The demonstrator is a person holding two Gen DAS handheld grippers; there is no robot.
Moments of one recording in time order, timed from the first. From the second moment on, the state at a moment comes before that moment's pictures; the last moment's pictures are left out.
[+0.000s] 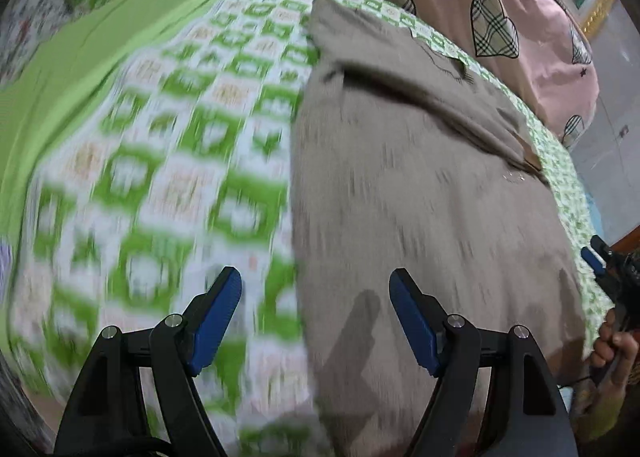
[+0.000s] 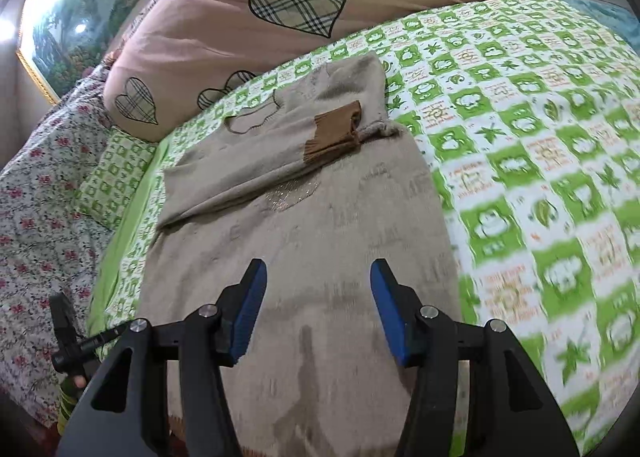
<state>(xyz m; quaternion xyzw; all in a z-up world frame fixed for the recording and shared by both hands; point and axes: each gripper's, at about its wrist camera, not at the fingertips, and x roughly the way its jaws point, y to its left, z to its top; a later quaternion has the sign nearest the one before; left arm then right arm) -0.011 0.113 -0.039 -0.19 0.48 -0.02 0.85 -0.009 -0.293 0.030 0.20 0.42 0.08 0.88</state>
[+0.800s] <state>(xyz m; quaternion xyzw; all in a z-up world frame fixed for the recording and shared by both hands) -0.078 0.083 -0.061 -0.25 0.48 -0.21 0.82 -0.091 -0.349 0.015 0.26 0.45 0.13 0.84</state>
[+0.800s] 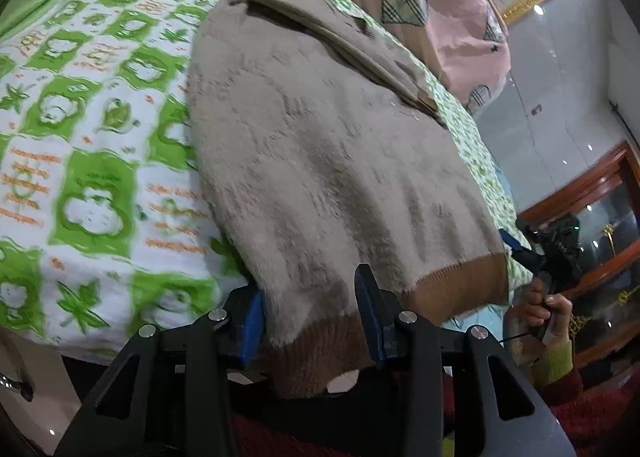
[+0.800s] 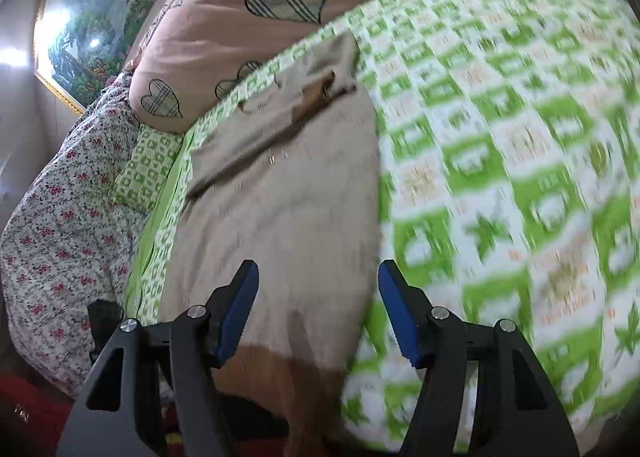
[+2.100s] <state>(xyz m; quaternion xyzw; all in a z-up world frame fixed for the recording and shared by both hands) -0.084 0.094 -0.042 -0.23 0.46 -0.29 0.81 -0.113 -0.332 0.012 0.30 0.43 0.22 0.82</state>
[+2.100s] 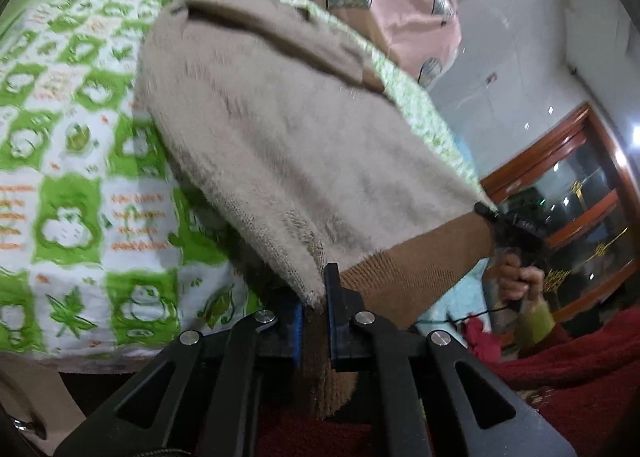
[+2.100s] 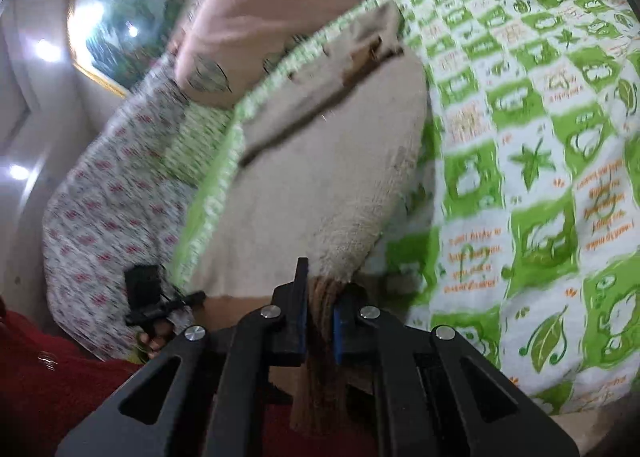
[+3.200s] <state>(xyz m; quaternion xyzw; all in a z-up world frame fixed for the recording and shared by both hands) 0.265 0.154 -0.018 -0.27 0.38 -0.15 0.87 0.250 -0.340 0.002 0.29 0.41 0.09 0.86</state>
